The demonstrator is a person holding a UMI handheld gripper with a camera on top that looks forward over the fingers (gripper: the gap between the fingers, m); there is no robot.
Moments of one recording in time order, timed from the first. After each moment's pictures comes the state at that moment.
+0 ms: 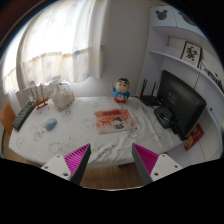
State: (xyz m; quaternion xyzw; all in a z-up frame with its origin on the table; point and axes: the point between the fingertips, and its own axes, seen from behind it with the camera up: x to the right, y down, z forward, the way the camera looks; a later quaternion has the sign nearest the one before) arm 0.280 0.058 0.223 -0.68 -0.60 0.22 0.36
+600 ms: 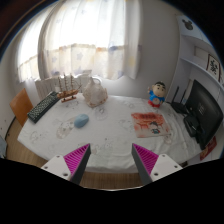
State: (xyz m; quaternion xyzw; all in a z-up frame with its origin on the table) arm 0.239 -0.106 0.184 -0.62 -0.67 0.27 0.31
